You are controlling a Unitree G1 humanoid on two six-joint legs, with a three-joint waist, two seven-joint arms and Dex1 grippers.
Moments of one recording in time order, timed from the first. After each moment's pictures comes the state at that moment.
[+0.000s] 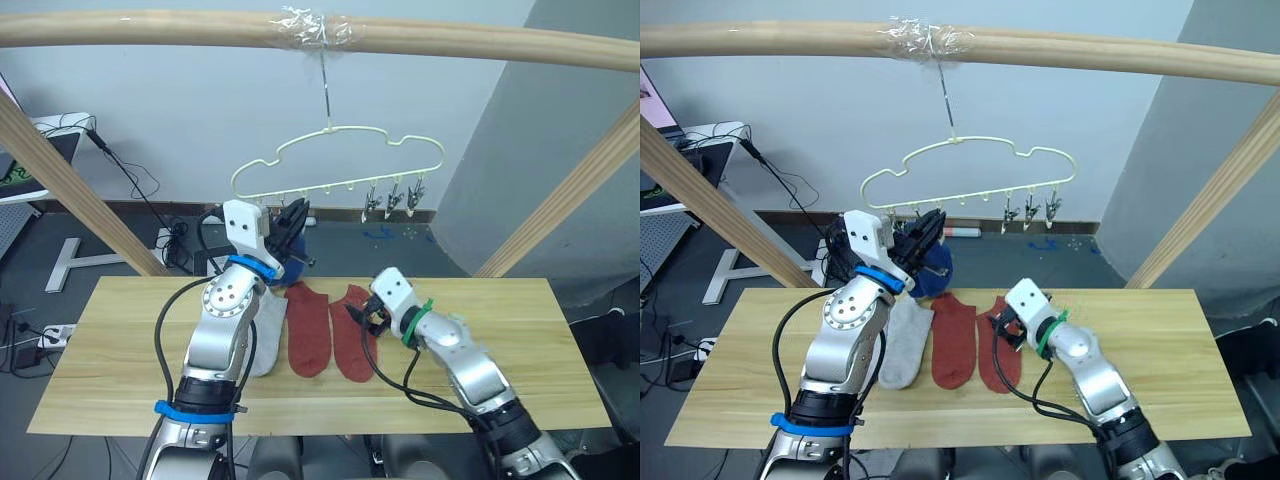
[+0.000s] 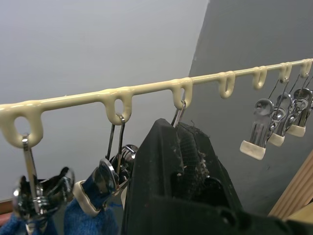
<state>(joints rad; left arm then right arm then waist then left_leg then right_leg) -0.36 0.23 -0.01 -0.10 -0.14 0.13 -0.35 -0.25 -0.20 0.34 0.05 -0.07 0.32 0.40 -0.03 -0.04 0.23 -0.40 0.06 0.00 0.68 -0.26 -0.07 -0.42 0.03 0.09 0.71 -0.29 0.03</state>
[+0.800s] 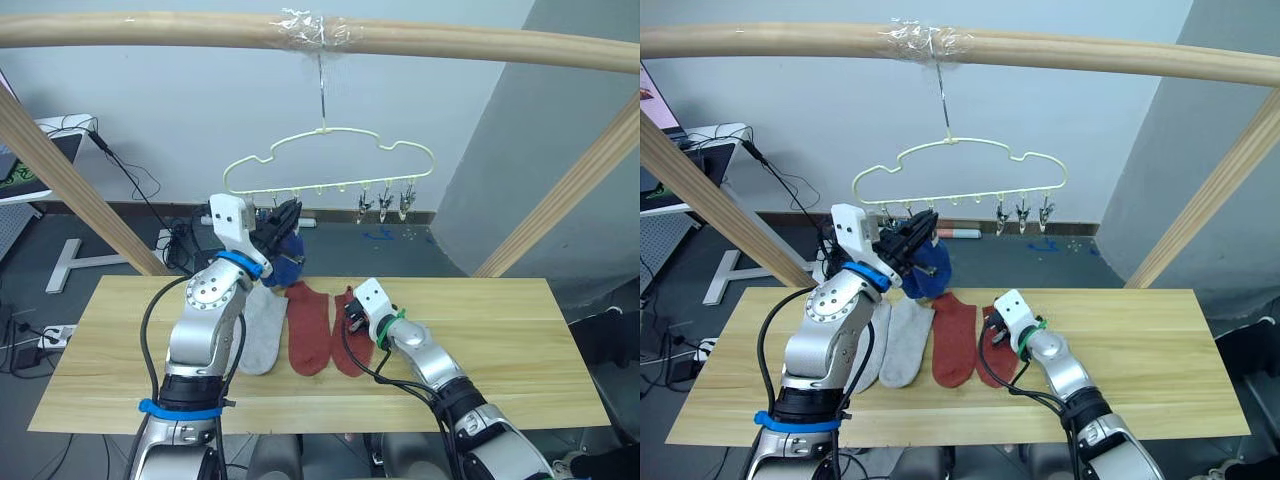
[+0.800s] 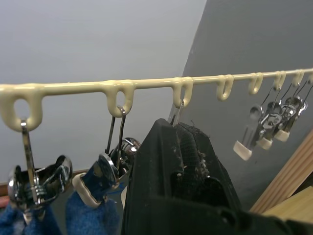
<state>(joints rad) -0.37 0.28 0.05 -0.14 -0.26 0.29 -0.43 -0.41 -0.05 0.29 0.58 -0.10 0.12 0.33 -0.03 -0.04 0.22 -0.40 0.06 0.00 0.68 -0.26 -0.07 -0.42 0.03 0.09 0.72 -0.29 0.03</state>
